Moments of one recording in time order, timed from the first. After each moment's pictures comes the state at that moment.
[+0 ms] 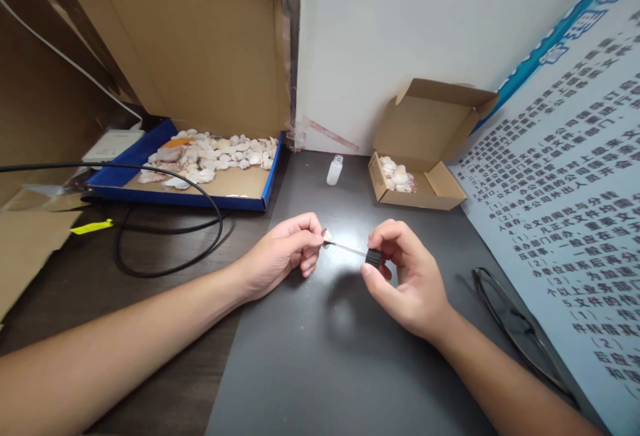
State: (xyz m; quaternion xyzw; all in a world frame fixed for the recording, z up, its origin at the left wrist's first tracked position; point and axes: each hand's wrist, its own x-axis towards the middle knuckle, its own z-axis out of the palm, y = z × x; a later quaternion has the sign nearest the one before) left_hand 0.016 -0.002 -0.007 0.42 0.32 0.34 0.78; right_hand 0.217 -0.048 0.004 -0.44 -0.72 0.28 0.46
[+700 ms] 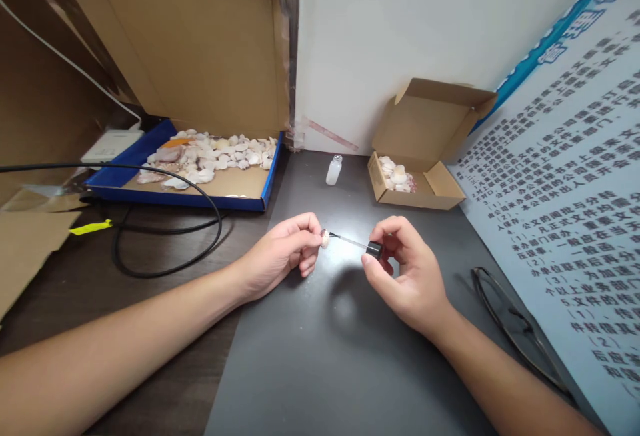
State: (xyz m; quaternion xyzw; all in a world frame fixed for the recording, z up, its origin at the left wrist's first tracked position) left_hand 0.017 -0.002 -0.005 0.42 0.32 0.34 0.78; right_hand 0.217 -0.047 0.005 -0.48 -0.70 0.26 0.46
